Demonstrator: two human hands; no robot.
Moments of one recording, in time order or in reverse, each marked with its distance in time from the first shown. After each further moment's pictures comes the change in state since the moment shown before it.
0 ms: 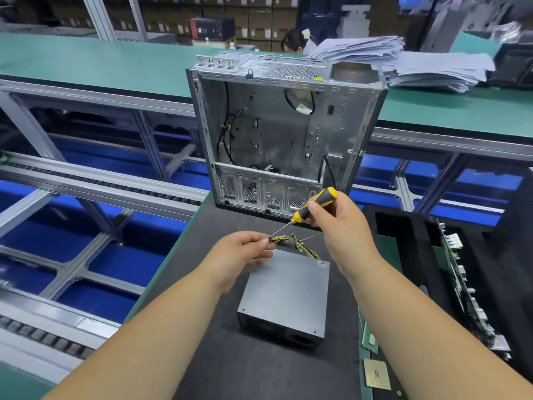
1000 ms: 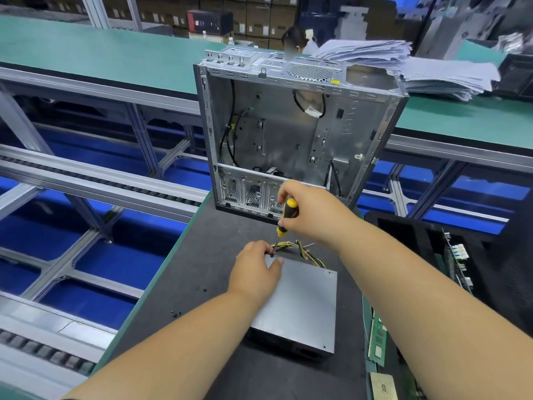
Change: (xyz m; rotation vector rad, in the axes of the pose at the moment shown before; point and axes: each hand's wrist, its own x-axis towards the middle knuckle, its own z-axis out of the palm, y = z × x) left_hand 0.028 -0.043 0.019 0.784 0.286 0.261; right_hand 0.053 -0.032 0.039 -0.868 -0.412 -0.235
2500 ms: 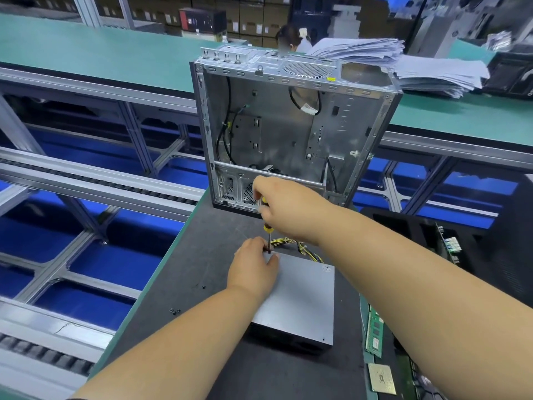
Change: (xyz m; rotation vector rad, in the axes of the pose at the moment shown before) left_hand -0.001 0.004 -0.002 0.006 0.004 -0.030; right_hand 0.008 -0.038 -0.002 -0.185 -0.094 -0.174
